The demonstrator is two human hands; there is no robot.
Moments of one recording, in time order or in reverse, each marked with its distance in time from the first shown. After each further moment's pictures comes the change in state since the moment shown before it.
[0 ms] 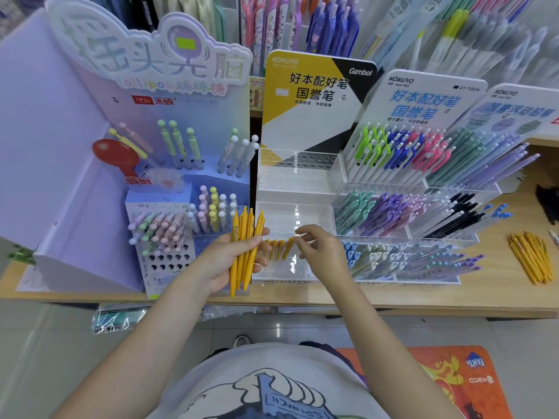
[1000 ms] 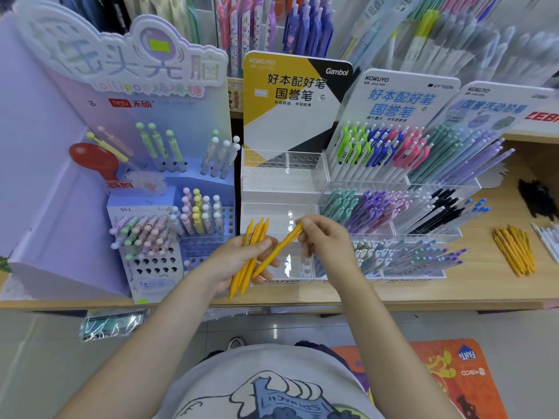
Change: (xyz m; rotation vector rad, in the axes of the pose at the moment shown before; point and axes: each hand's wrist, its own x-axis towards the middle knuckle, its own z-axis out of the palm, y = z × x) left_hand 0.014 -0.009 0.031 0.203 -0.057 -0.096; right_hand -0.015 -0.036 -0.046 0.621 -0.009 0.151
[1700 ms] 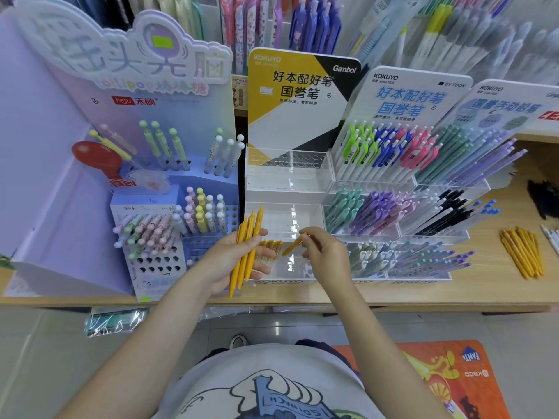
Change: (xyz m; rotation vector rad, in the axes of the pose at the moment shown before) left_hand -0.002 -0.003 -0.013 -0.121 0.025 0.056; right_hand 0.014 0.056 -0.005 -0.583 0.096 -0.258
